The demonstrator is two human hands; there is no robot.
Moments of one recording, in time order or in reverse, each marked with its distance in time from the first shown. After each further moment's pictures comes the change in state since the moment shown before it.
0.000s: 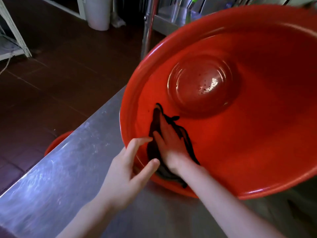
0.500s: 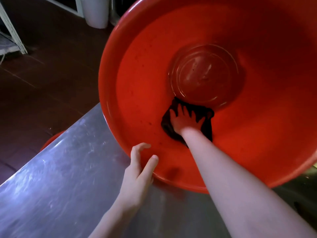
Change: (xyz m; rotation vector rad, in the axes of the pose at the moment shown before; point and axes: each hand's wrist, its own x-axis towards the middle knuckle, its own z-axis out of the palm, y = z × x) left_hand -0.004 -0.042 0.057 -0.465 0.030 -0.335; right_hand 0.096 0.052 -0.018 -0.337 -0.072 0.485
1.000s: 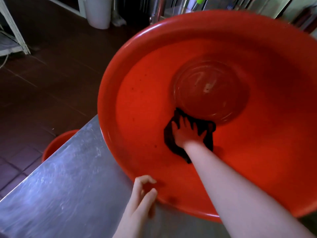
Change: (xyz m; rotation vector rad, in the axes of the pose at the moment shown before) left_hand -0.056 0.023 -0.017 -0.086 -0.112 -0.142; right_hand -0.029 0.002 0.004 0.016 -0.050 0.002
